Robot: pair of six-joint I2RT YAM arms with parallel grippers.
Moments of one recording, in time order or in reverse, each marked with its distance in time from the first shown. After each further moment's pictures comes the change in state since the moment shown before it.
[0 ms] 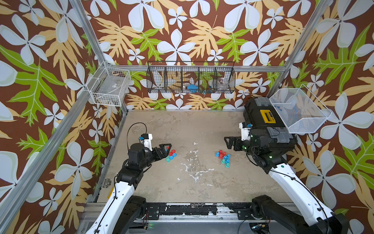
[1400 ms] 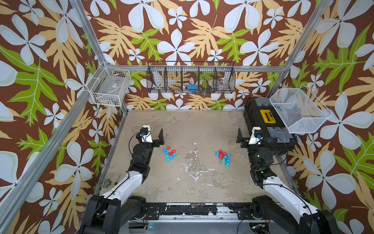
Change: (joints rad) left arm -0.014 0.309 -0.125 0.912 -0.520 0.597; right arm -0.047 -0.045 -0.418 1.059 0.387 -0.371
